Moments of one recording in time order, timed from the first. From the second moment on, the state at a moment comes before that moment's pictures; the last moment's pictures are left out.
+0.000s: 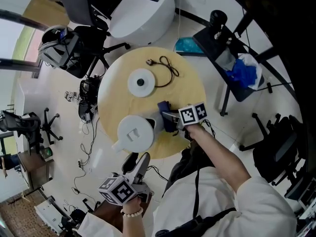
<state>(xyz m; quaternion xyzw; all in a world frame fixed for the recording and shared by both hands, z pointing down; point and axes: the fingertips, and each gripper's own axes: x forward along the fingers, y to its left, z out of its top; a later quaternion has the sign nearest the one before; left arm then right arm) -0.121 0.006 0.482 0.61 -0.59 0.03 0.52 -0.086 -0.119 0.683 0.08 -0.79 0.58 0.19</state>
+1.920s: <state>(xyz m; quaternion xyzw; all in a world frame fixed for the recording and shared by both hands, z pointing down) -0.178 -0.001 0.481 0.83 -0.49 0.18 0.21 -0.067 -0.104 0.688 0.19 -0.77 0.60 0.13</state>
